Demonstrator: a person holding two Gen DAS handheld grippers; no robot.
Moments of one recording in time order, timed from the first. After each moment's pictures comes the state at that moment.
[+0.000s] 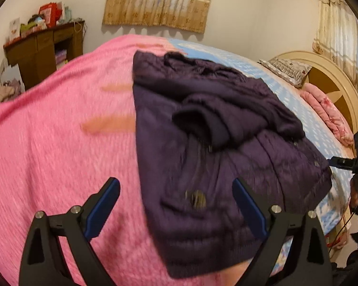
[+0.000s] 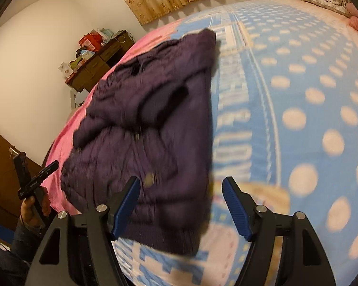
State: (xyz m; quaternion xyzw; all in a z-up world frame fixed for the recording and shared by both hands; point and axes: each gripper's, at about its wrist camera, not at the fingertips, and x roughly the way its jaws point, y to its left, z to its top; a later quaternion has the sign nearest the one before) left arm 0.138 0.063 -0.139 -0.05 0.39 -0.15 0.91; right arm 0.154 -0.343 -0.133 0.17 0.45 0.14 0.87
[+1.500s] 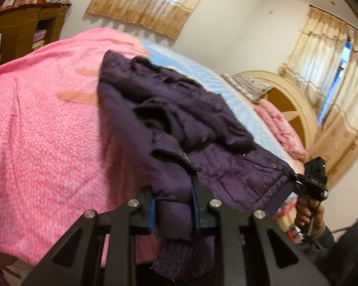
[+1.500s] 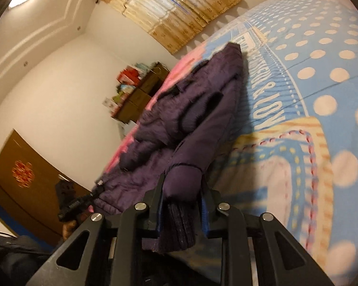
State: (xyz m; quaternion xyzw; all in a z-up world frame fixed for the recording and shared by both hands) left arm 0.054 0.075 -0.110 -0.17 0.37 -0.27 0.87; right arm 0.066 -0.358 -0.121 0.34 0.34 0.26 0.84
